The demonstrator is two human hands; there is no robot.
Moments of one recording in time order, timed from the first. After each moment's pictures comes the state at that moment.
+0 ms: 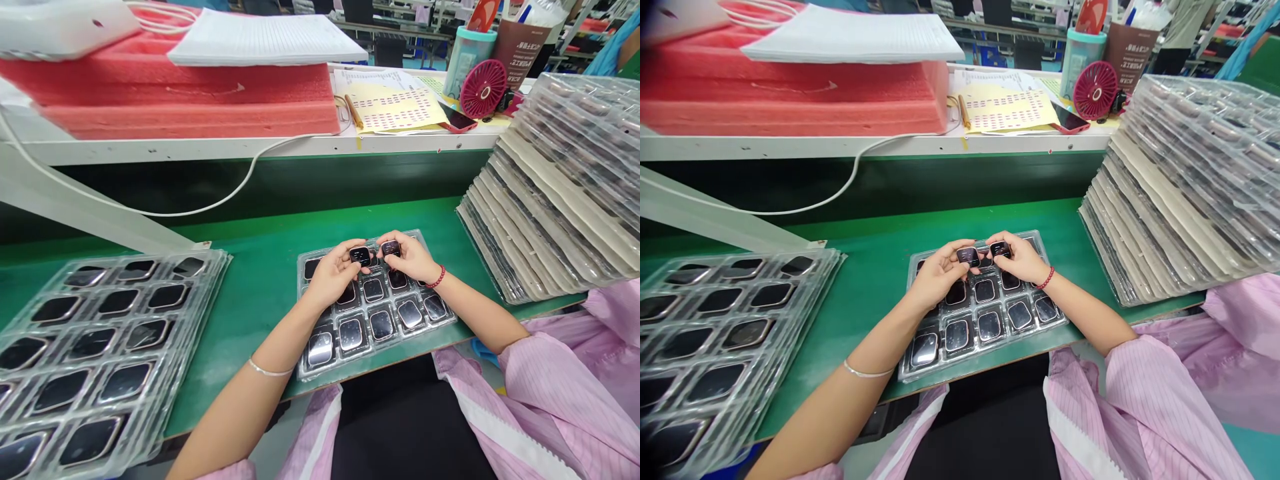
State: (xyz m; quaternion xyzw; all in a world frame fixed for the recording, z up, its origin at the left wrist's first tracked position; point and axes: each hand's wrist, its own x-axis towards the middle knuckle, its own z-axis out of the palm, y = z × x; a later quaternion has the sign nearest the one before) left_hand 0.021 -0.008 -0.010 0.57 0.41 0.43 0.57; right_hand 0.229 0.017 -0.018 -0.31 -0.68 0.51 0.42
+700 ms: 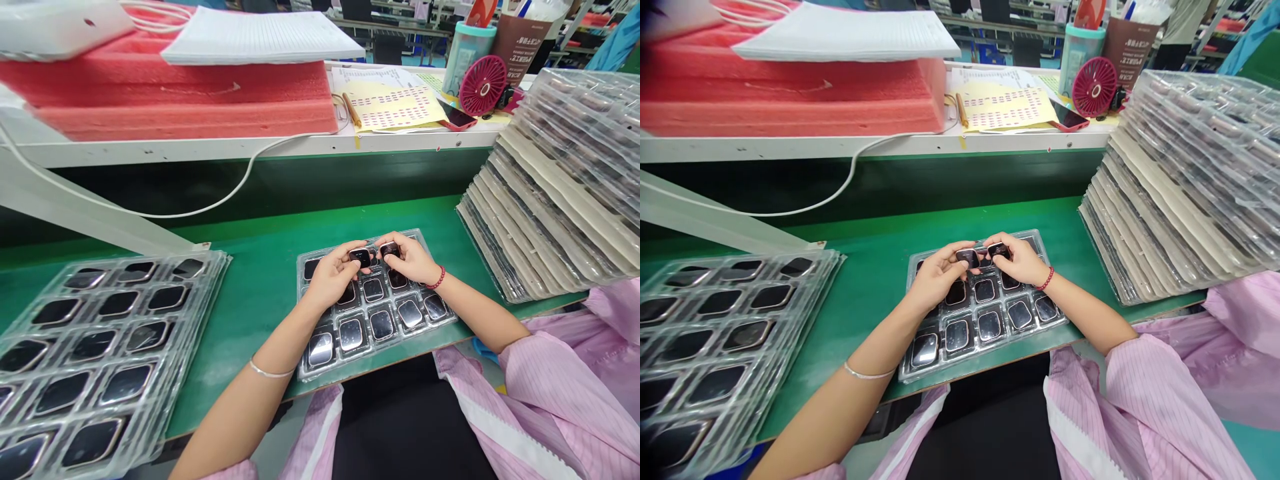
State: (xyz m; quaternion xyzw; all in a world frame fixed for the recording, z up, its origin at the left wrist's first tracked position) left_hand 0.020 -0.009 -0.011 0.59 0.42 0.42 0.54; right_hand 0.229 0.012 -0.014 -0.32 -0.72 0.45 0.41
